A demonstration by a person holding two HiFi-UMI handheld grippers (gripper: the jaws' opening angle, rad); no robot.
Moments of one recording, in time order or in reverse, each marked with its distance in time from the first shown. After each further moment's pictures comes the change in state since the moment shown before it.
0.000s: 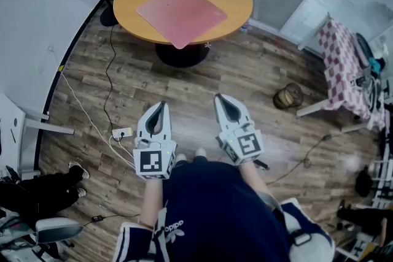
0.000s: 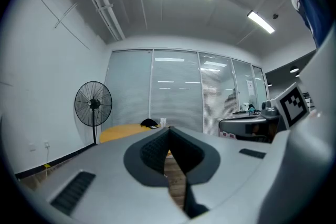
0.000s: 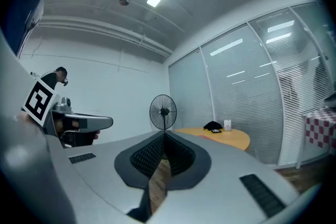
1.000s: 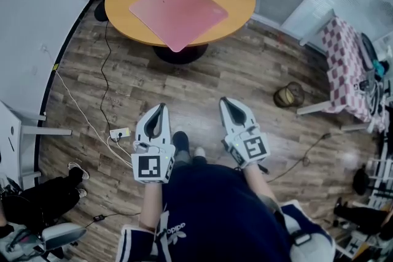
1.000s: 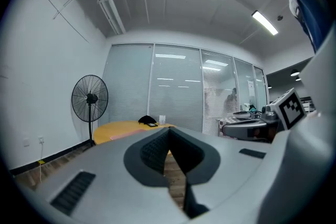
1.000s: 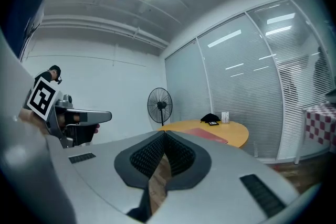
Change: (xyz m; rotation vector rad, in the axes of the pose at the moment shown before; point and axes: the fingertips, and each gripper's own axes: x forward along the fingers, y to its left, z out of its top) left arm 0.058 0.014 -0.009 -0.032 0.033 -0.022; right arm 0.035 -0.045 -0.027 0.010 0.064 0.030
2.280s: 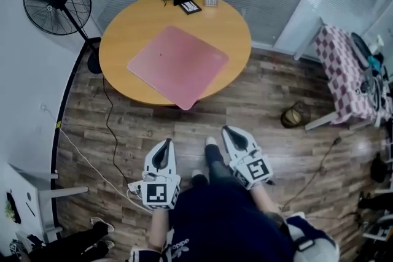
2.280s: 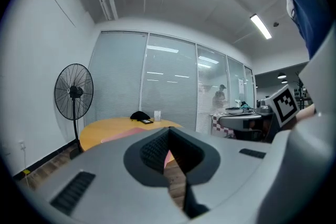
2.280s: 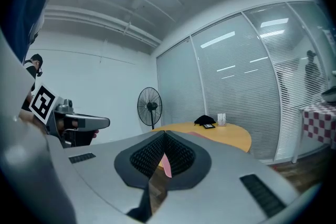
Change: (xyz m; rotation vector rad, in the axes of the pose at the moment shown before) left arm 0.105 0.098 -0.006 0.016 0.067 -0.157; right arm 0.126 -0.024 0.010 0.026 -0.018 -0.110
